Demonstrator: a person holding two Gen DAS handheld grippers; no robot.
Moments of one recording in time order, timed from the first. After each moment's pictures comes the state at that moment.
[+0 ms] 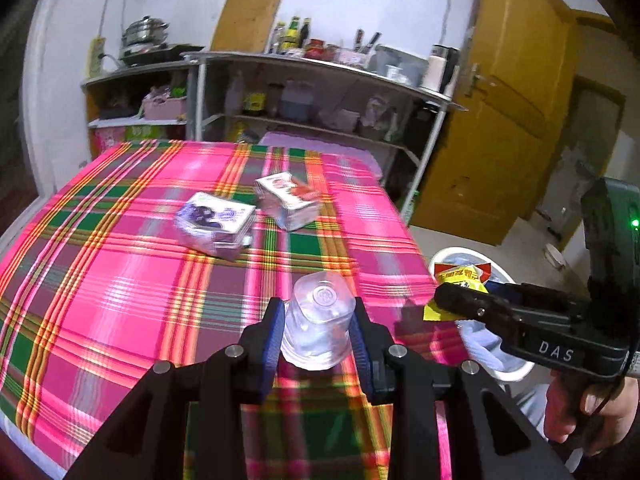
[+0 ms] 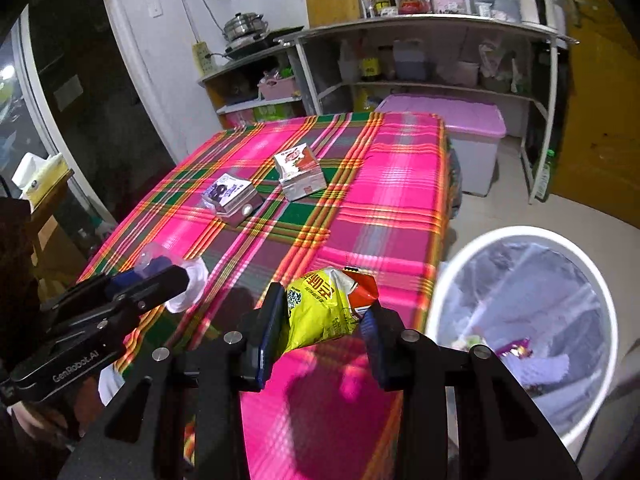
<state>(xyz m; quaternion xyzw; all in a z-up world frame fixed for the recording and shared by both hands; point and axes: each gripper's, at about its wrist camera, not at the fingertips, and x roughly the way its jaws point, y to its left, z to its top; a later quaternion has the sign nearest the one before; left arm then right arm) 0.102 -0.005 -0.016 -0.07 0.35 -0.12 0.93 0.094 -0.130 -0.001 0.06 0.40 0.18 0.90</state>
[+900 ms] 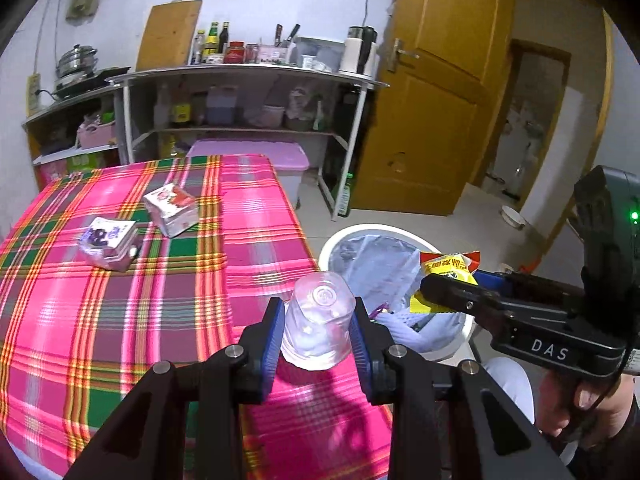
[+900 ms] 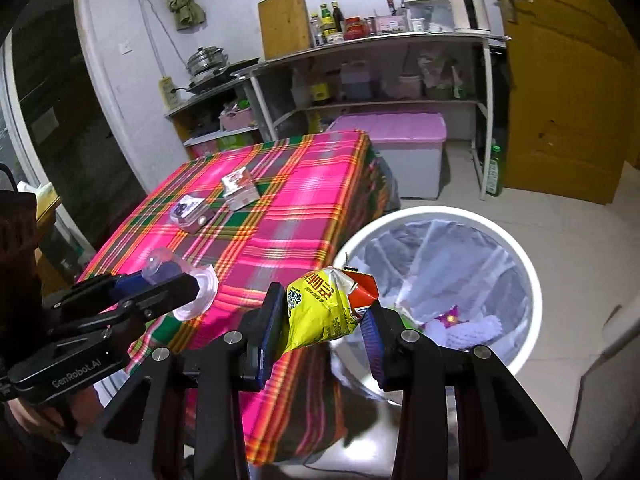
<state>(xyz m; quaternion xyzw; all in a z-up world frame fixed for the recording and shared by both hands) 0.068 -0.106 0.002 -0.02 0.34 -0.22 0.91 0.034 -0.214 0.008 0.09 0.37 0.11 0.92</state>
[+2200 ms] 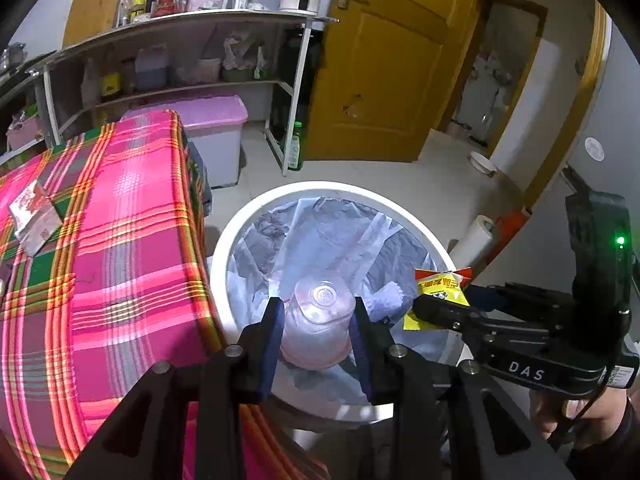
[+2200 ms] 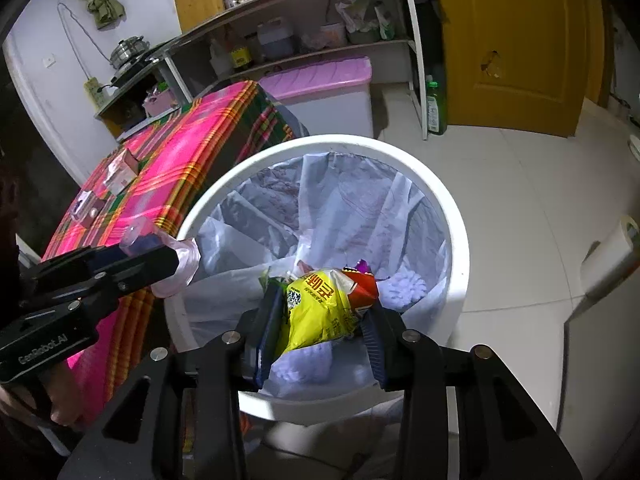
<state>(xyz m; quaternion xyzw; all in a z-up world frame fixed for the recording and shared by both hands) 0.145 -0.221 -0.060 0.03 0.42 -0.30 0.86 0.068 -0.311 -0.068 0.13 0.44 0.03 0.89</state>
